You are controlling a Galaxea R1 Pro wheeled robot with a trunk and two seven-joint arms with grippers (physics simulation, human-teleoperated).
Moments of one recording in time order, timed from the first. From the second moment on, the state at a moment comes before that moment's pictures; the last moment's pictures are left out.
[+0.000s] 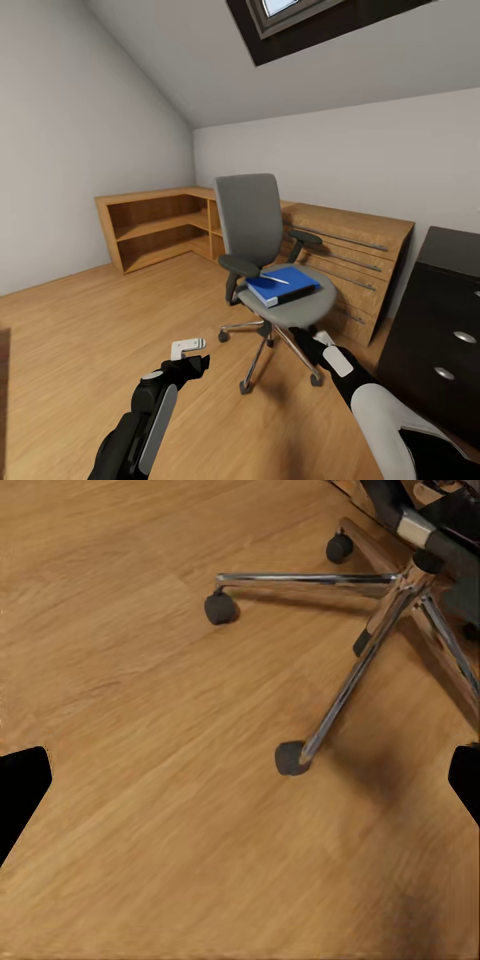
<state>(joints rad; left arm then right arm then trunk) -0.31 -0.16 -0.10 -1.37 0.18 0.69 0.21 -0.82 0.02 -0.19 -0.34 -0.77 0.27 0.02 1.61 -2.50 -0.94</state>
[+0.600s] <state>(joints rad) -0.31 -0.16 -0.10 -1.37 0.18 0.69 0.21 -0.82 0.02 -0.19 -0.34 -0.77 0.27 0.02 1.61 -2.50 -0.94</state>
